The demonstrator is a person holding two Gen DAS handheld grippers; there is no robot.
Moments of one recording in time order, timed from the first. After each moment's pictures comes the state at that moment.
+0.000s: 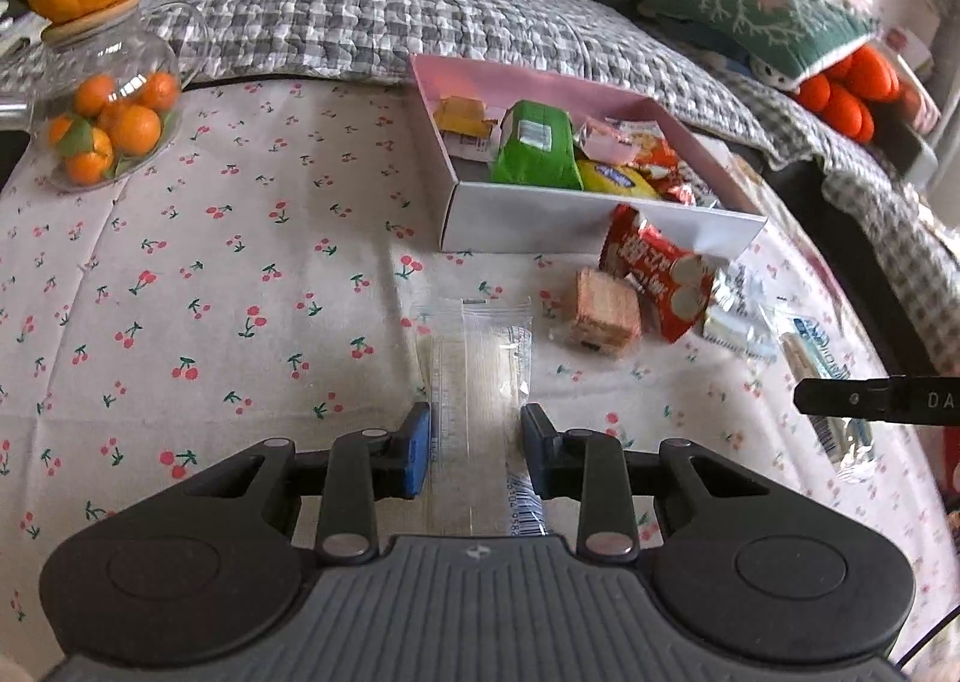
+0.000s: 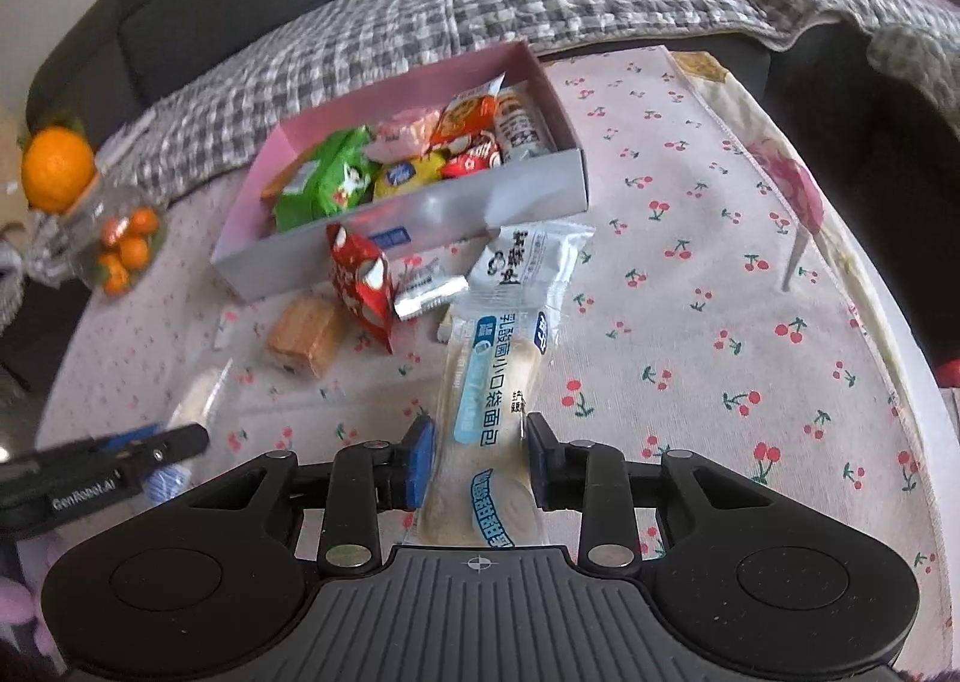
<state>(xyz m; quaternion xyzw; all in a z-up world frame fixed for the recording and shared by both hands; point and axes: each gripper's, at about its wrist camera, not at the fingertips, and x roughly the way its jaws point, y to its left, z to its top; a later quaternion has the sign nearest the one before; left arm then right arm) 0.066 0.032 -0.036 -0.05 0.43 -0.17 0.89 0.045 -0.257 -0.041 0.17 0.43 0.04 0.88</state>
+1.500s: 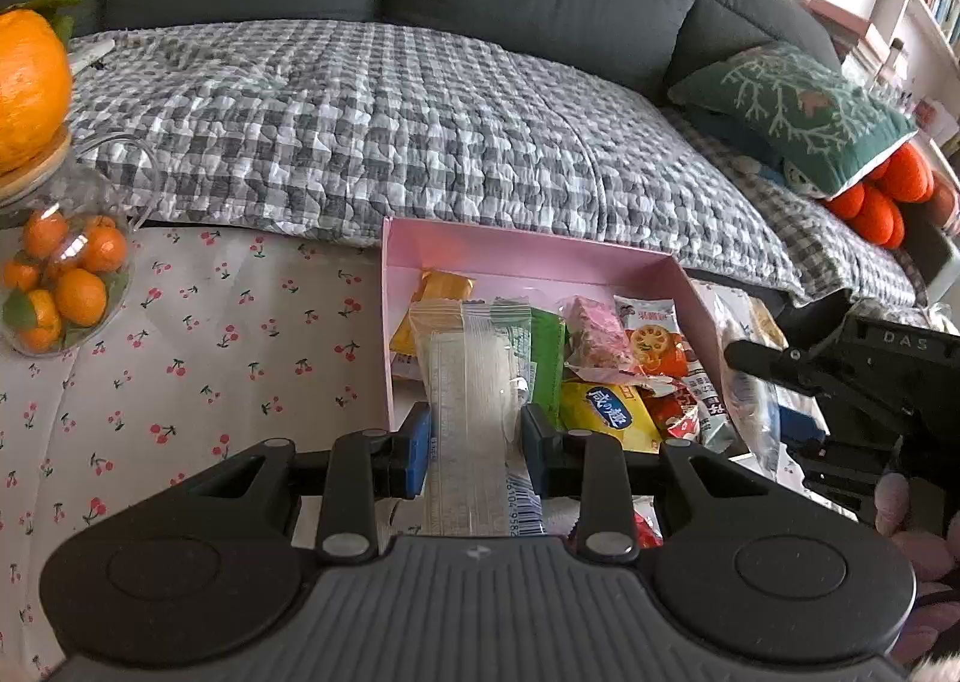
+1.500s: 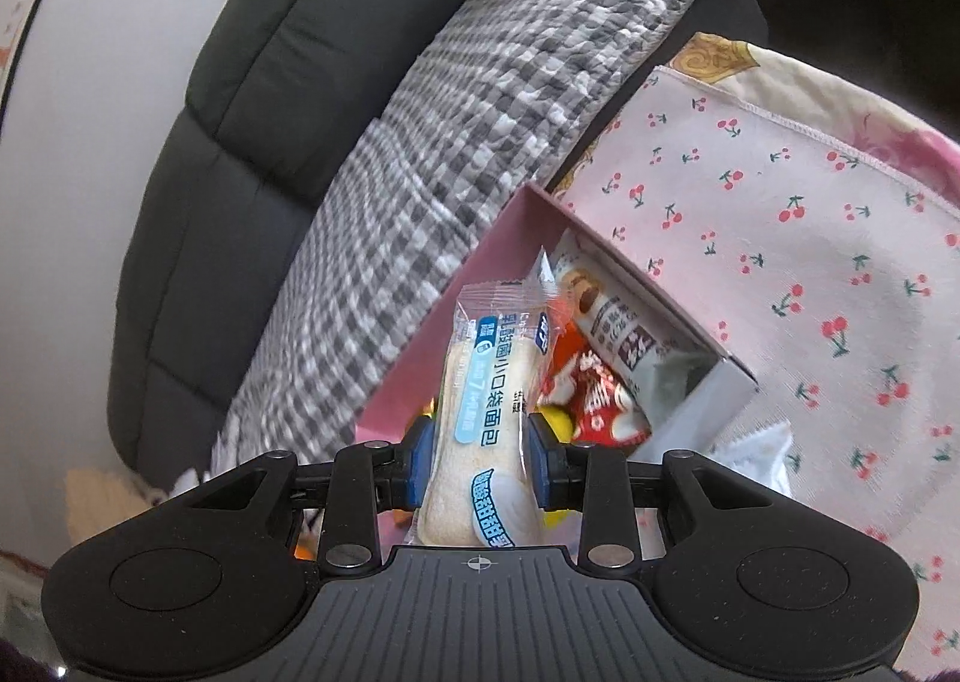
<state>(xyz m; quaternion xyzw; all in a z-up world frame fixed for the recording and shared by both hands) 0.163 -0.001 0.010 -0.07 0.39 -0.15 0.91 0.170 -0.295 -0.035 0.50 0.31 0.03 0.81</state>
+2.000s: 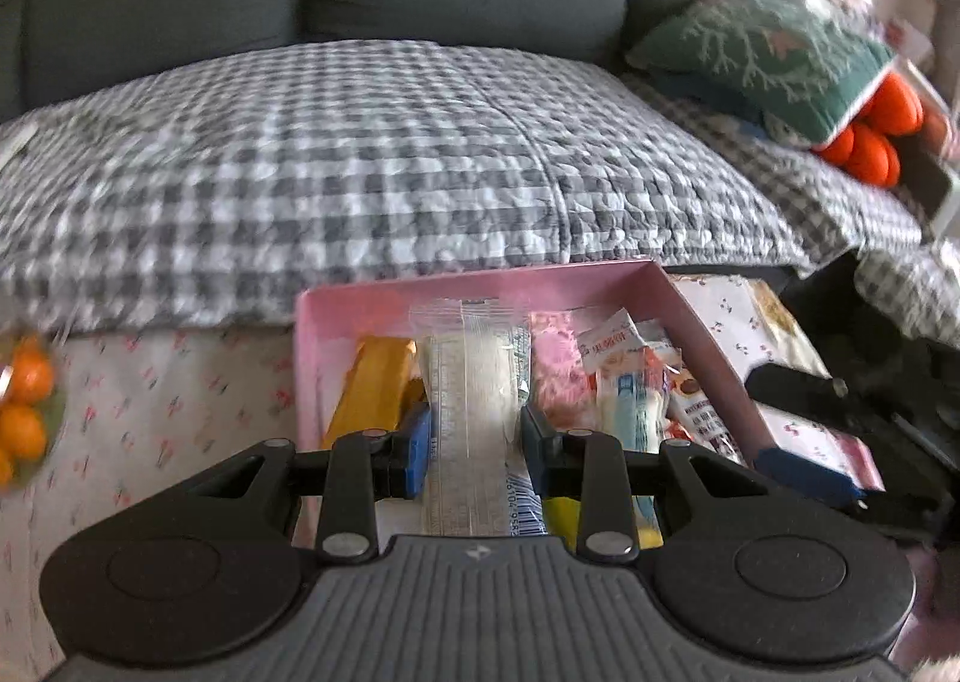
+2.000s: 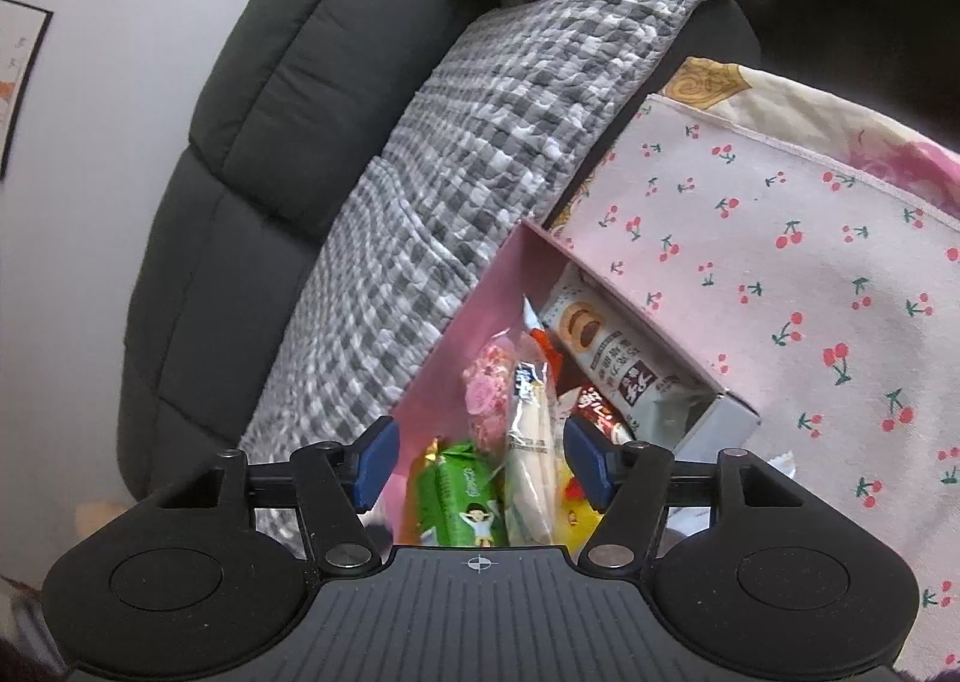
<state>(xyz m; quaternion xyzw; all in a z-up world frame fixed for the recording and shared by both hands) 0.217 -0.054 0.014 0.02 0.39 -0.18 0.90 0.169 -0.300 -0.034 0.50 0.30 0.01 0.81</state>
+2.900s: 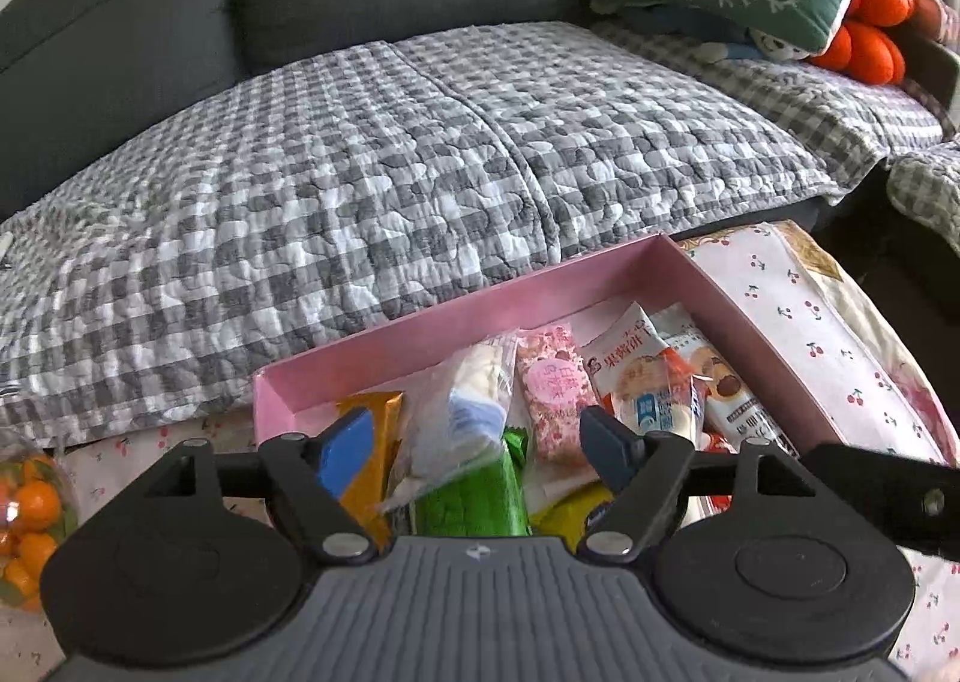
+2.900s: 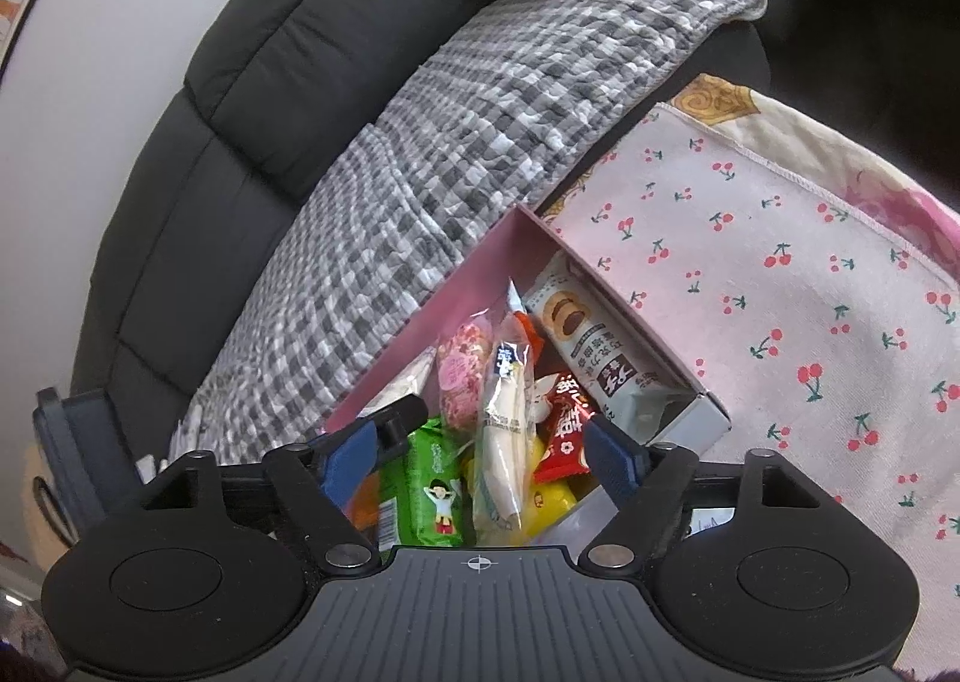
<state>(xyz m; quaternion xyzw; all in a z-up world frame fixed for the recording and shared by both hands) 0.238 -0.092 0.007 0.12 0.39 -0.17 0.90 0.164 -0.294 -0.022 0.44 0.33 0.00 0.84</state>
